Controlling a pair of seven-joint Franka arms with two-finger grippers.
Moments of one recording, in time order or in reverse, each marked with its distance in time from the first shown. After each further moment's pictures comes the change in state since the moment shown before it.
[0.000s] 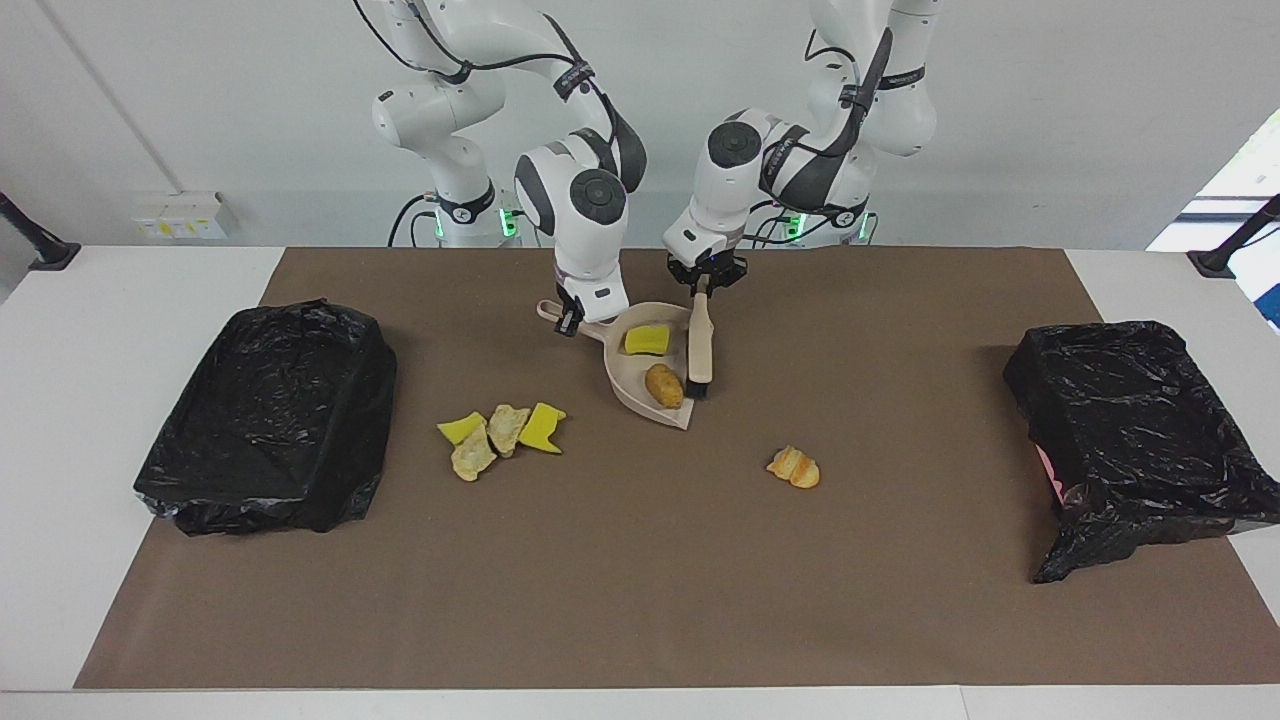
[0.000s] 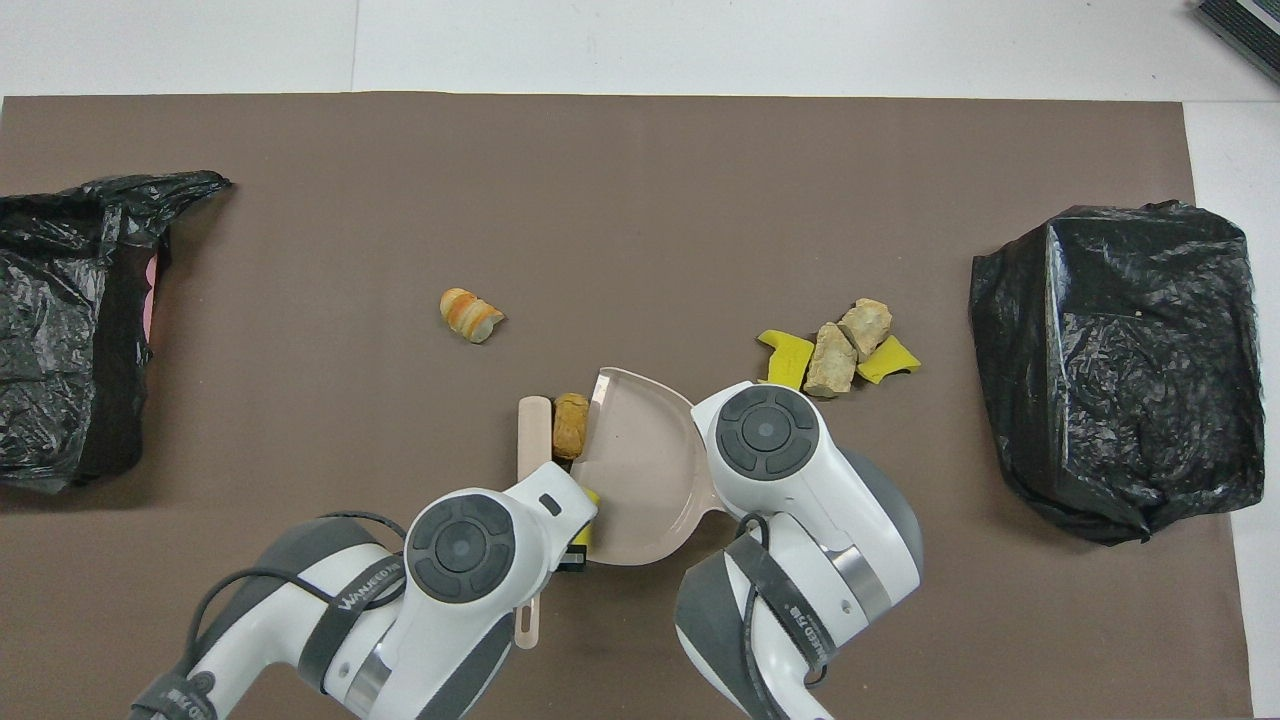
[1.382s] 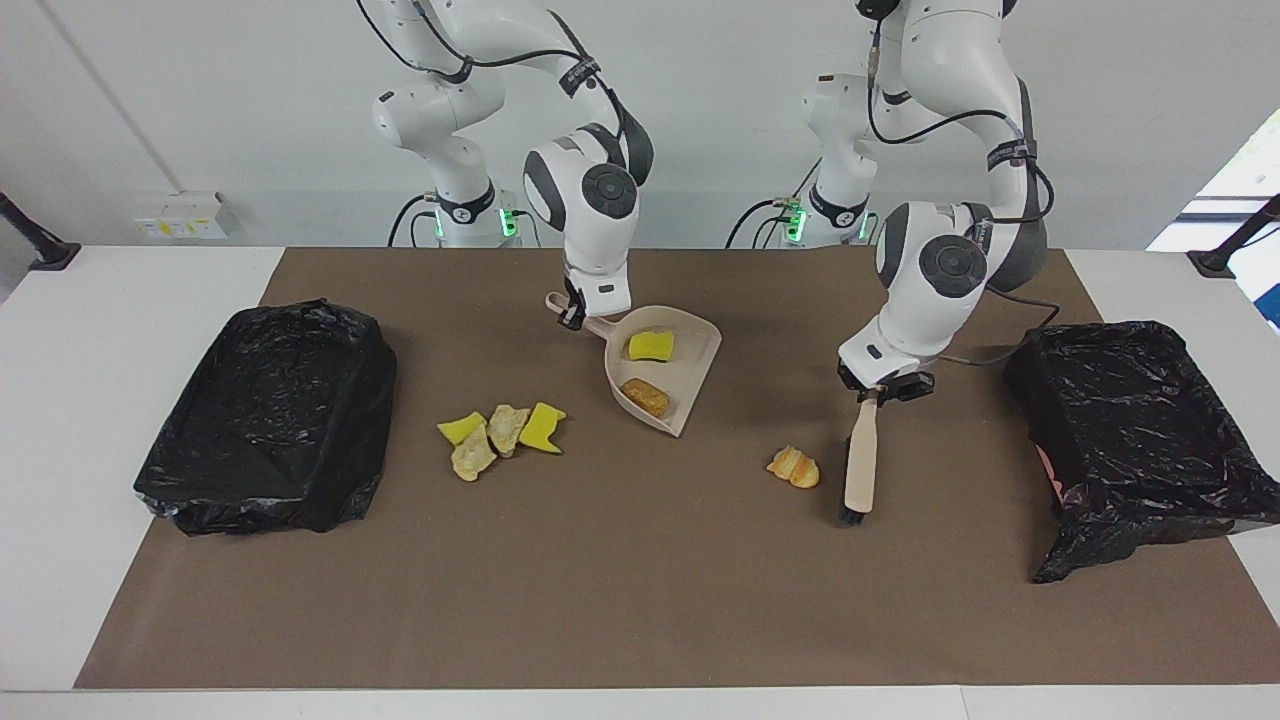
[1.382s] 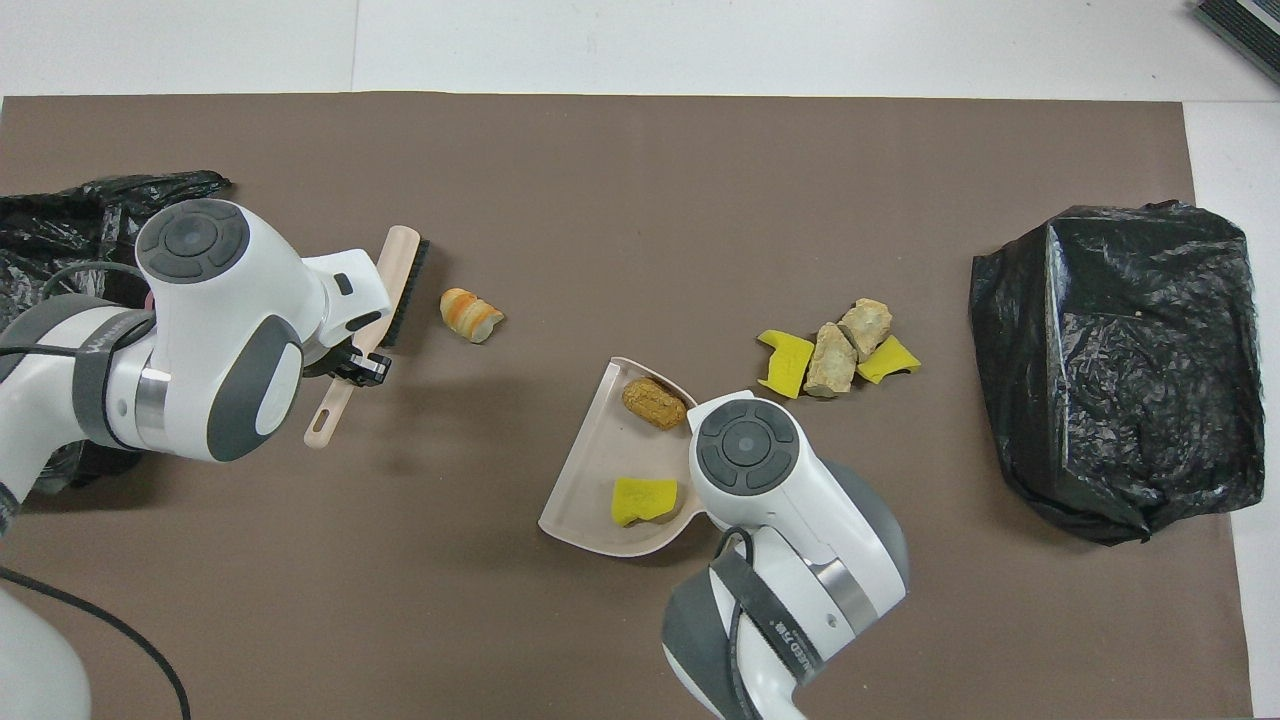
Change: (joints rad) left arm 0.542 0.298 0.037 0.407 0.200 -0.186 0.722; right arm 0.028 -0.003 0.001 0.000 0.001 -0.010 0.165
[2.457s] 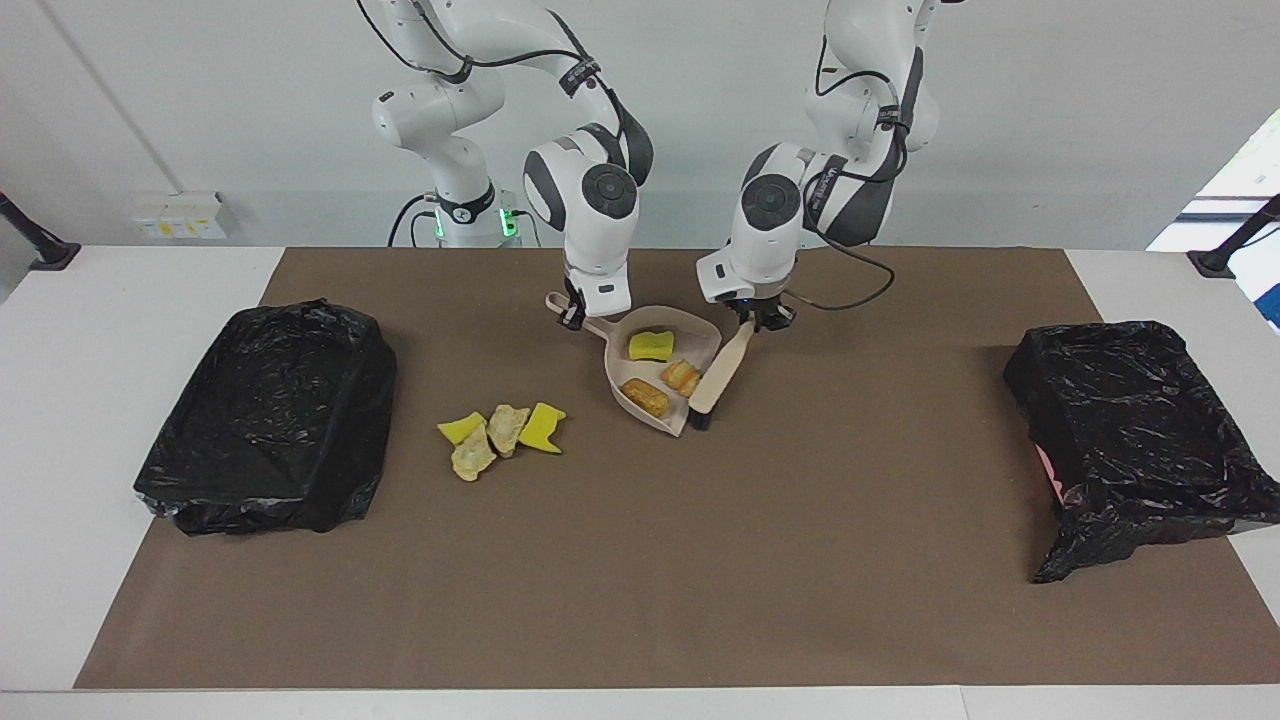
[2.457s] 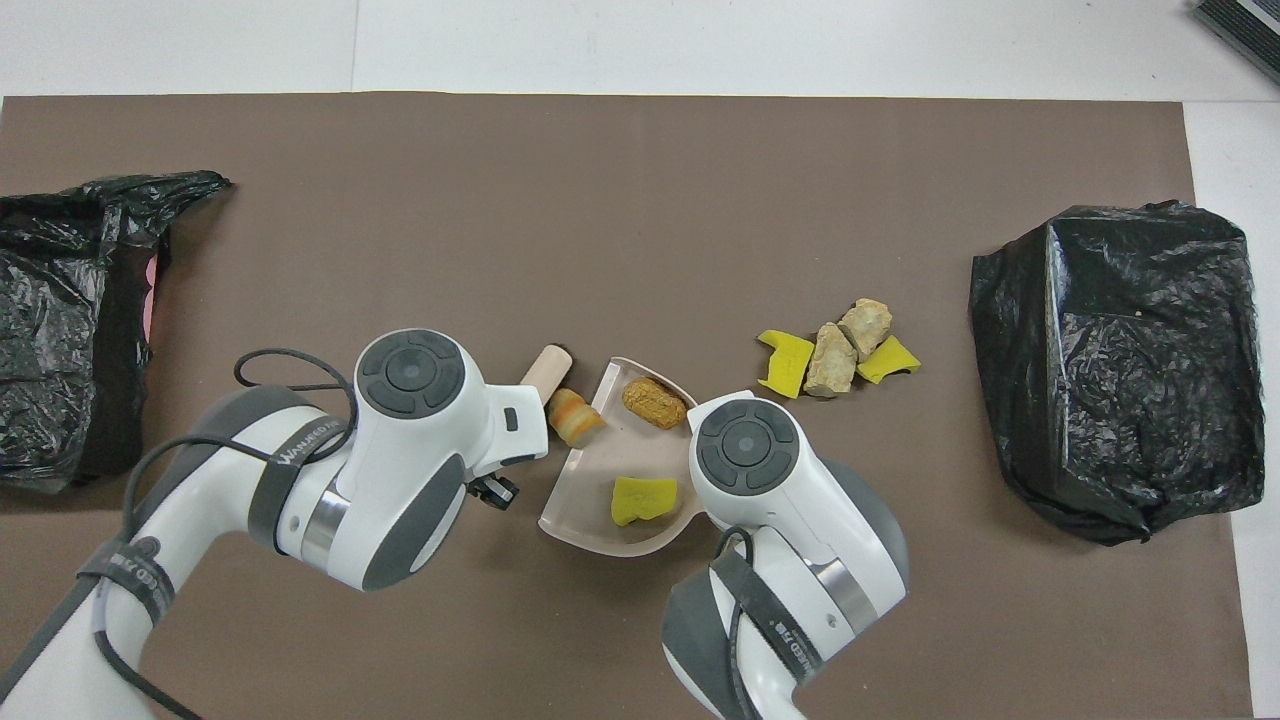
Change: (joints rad) left arm -0.363 -0.159 -0.036 -0.202 -0.083 -0.071 -0.121; right arm 0.000 0.000 0.000 0.000 0.000 0.000 0.001
